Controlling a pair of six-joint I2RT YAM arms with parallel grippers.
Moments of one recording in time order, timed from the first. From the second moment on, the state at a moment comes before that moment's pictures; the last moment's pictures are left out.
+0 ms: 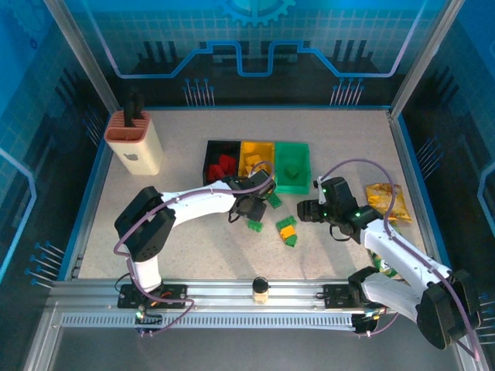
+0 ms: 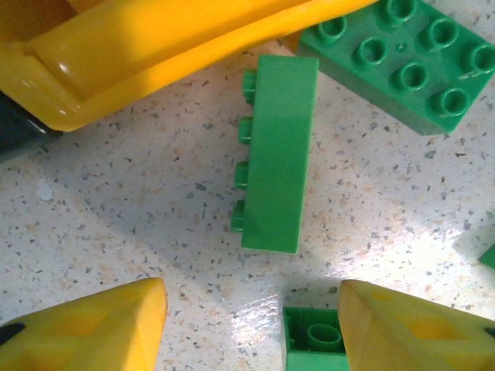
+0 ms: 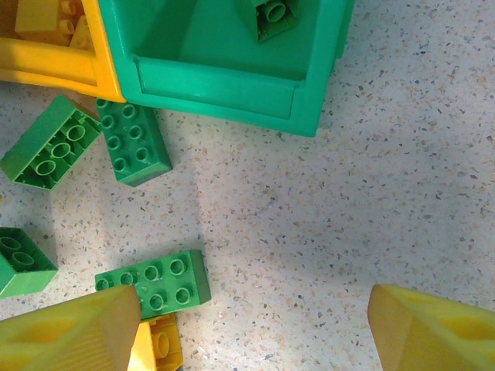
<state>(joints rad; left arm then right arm) -0.83 1.83 1.26 -0.69 -0.20 -0.45 0.43 1.01 0.60 -0.47 0.01 0.31</state>
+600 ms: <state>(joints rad) -0.78 1.96 1.35 -0.68 -0.17 -0.40 0.43 0.99 0.59 -0.47 0.01 0.31</state>
